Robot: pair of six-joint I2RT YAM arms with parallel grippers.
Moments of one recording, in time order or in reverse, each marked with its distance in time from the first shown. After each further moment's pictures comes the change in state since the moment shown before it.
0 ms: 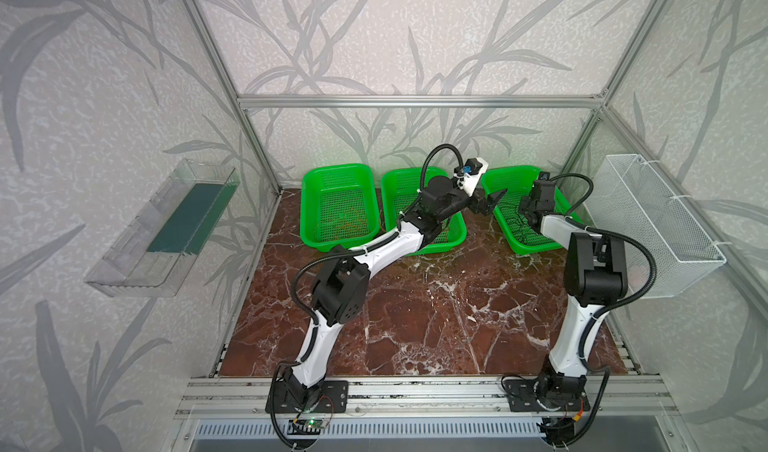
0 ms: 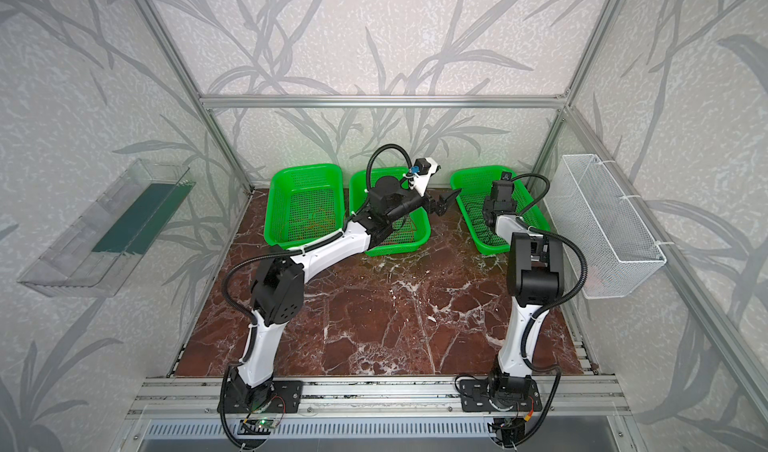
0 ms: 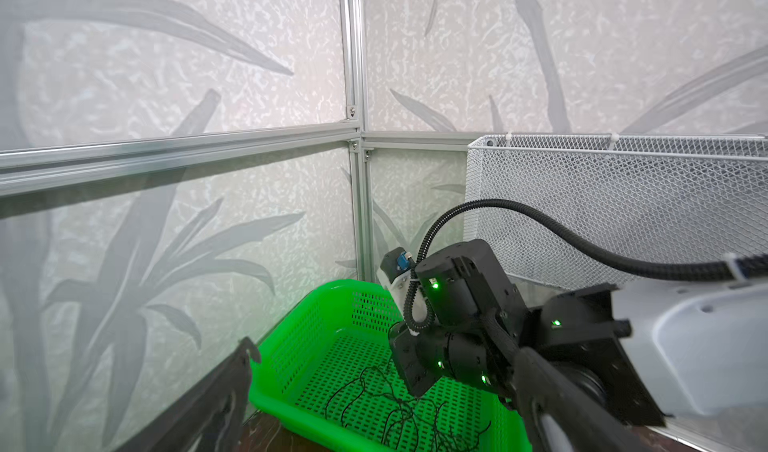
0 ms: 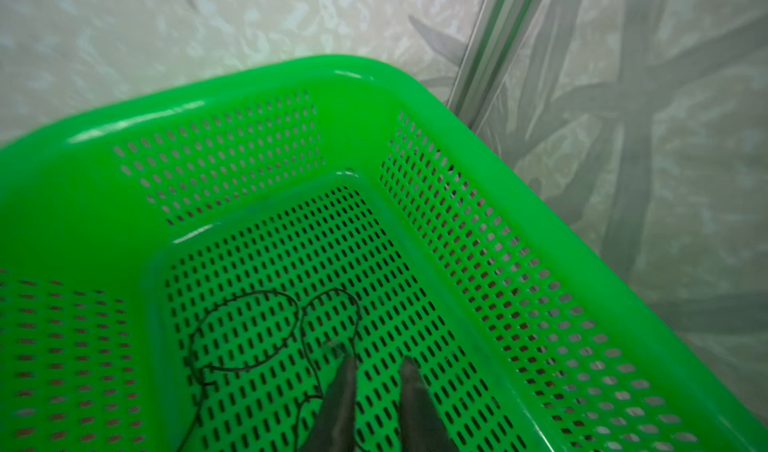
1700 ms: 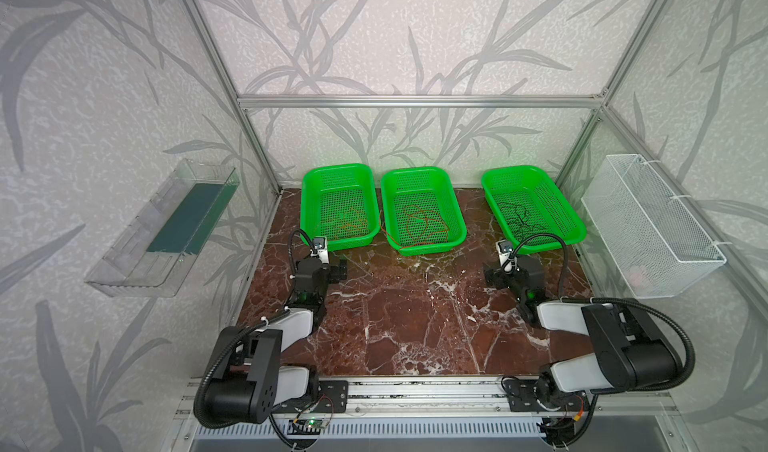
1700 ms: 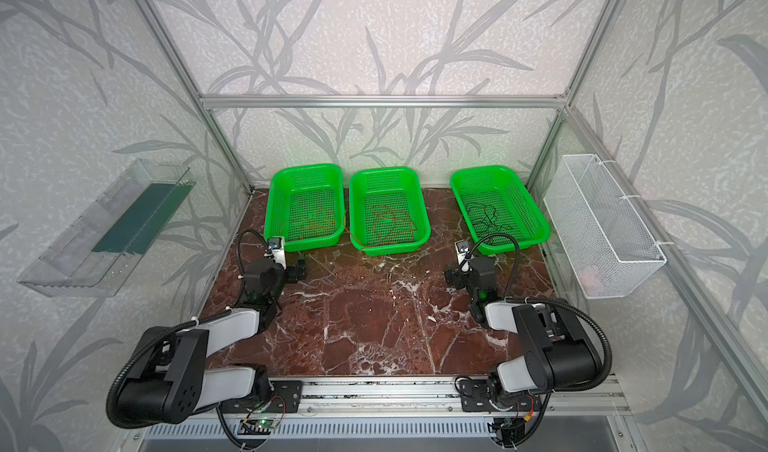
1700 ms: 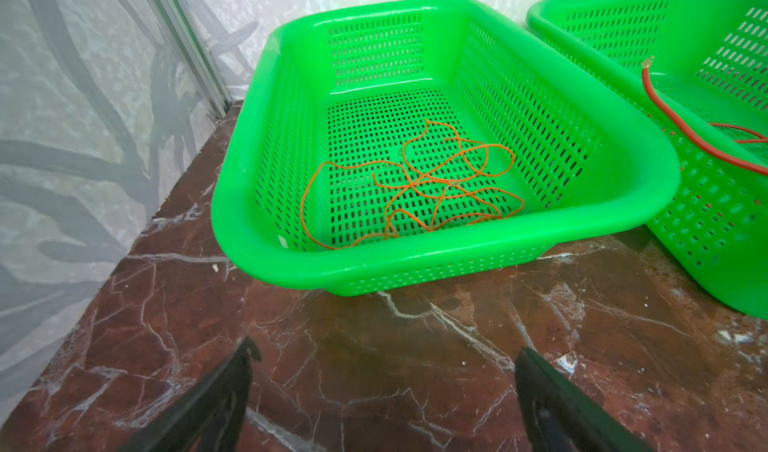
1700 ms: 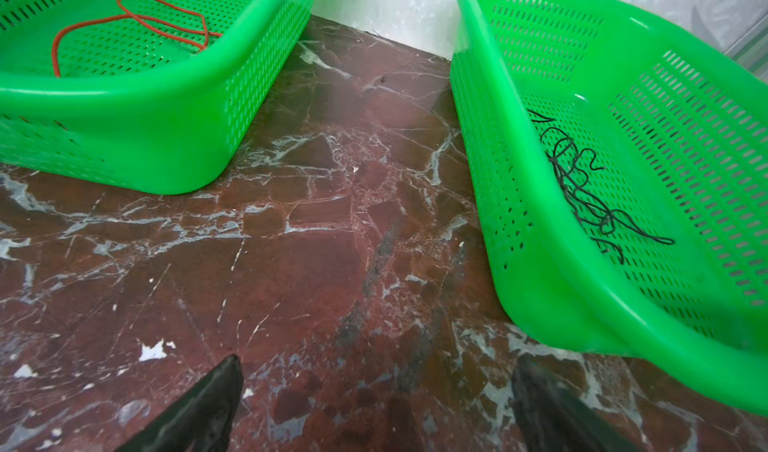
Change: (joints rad) left arm 0.680 -0.815 -1.472 0.162 -0.387 0.022; right arm 0.278 -0.610 -1.111 0.644 -0.261 -0.261
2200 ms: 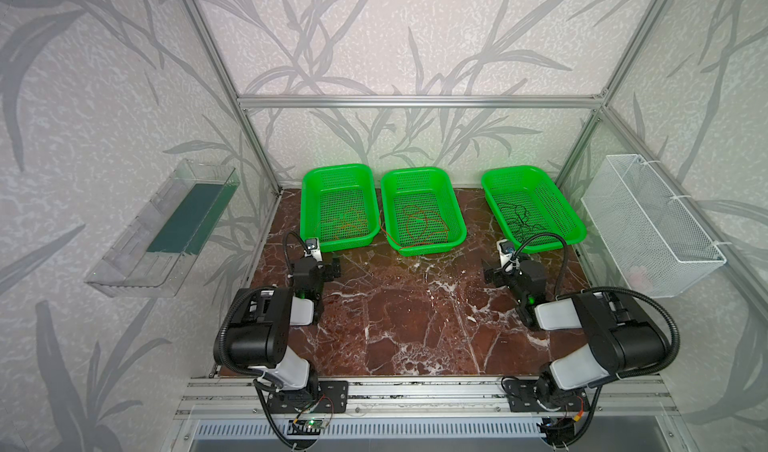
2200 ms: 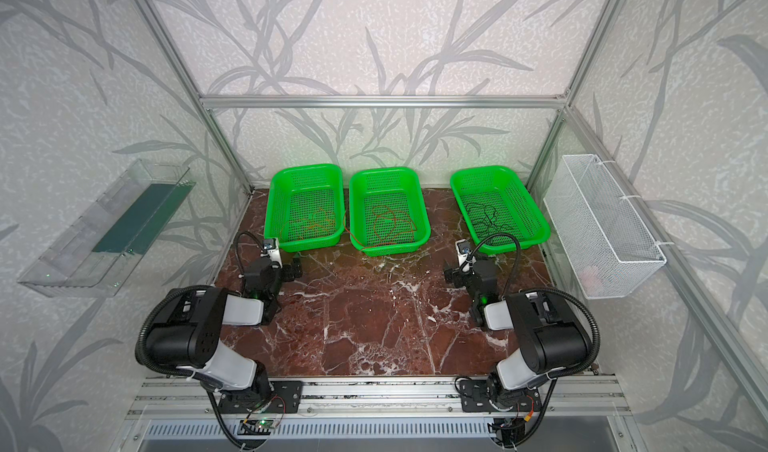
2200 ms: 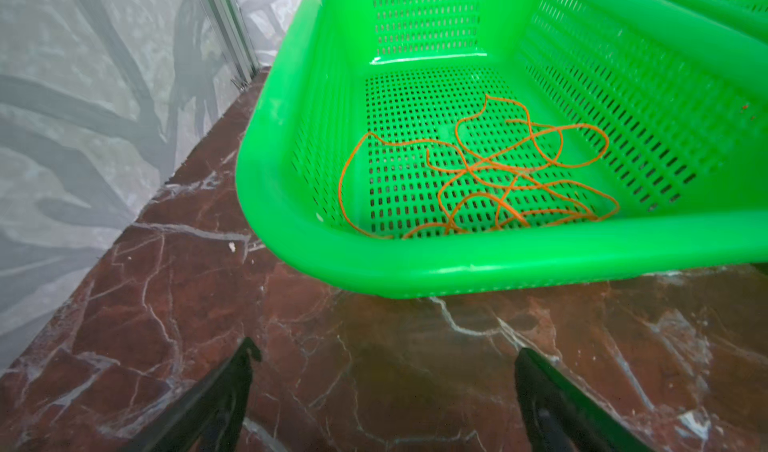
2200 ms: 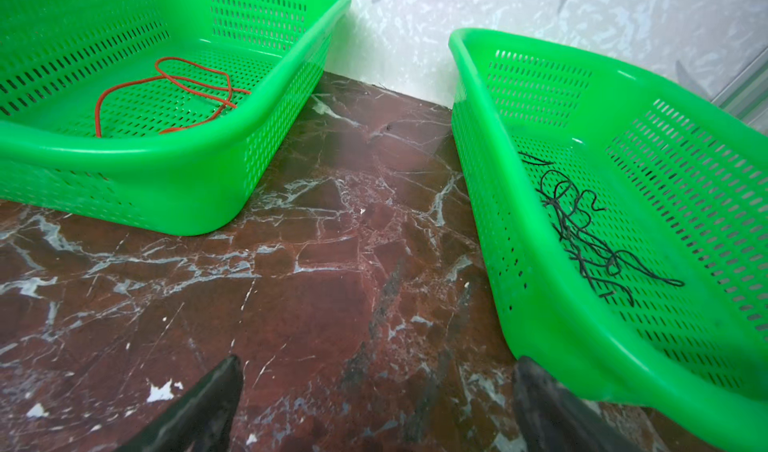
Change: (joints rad) left arm 0.085 0.286 0.026 0.243 0.006 -0.033; right arm -0.022 0.093 -0.040 0.245 -0.066 -0.002
